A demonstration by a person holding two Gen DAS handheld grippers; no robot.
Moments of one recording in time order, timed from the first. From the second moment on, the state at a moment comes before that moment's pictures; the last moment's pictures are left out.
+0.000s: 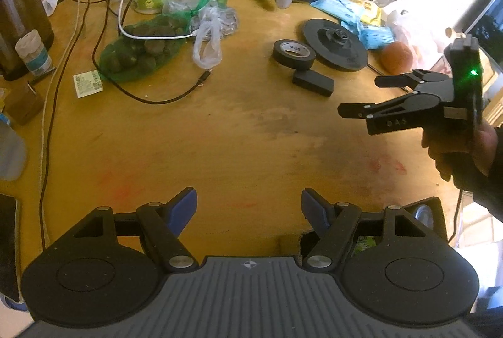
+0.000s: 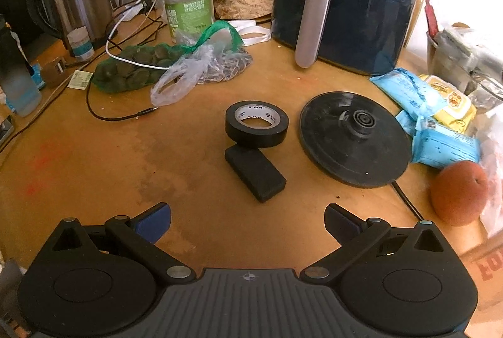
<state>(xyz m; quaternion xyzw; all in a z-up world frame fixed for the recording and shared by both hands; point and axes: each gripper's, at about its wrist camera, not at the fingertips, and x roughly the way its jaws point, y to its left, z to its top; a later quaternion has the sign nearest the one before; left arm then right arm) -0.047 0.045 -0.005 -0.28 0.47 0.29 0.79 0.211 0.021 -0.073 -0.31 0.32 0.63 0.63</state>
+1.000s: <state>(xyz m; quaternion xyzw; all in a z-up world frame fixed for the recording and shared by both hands) -0.107 0.067 -0.010 -0.32 0.47 0.36 0.74 0.211 0.090 -0.115 -0.36 0.33 0.65 0.59</state>
